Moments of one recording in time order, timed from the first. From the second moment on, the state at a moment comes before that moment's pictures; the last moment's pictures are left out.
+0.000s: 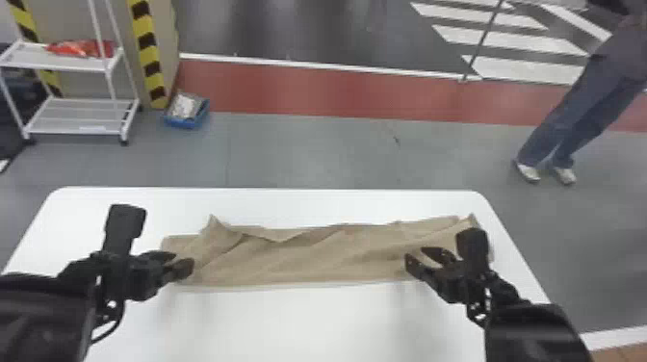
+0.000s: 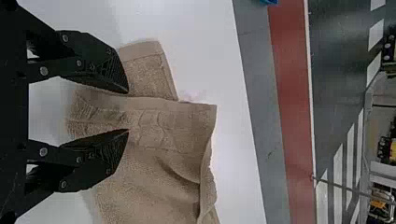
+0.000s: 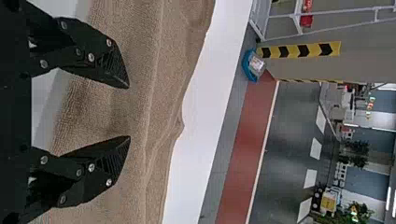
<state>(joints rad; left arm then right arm) -0.15 0.16 -0.13 -1.34 -0.01 0.62 -0.40 -0.12 -0.12 -0.38 -1.09 0.35 0.08 0.60</state>
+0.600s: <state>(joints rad) -0.13 0.16 -0.10 -1.34 0.02 0.60 -0.40 -0.15 -0.15 -0.35 -0.99 0.37 0.06 0.59</state>
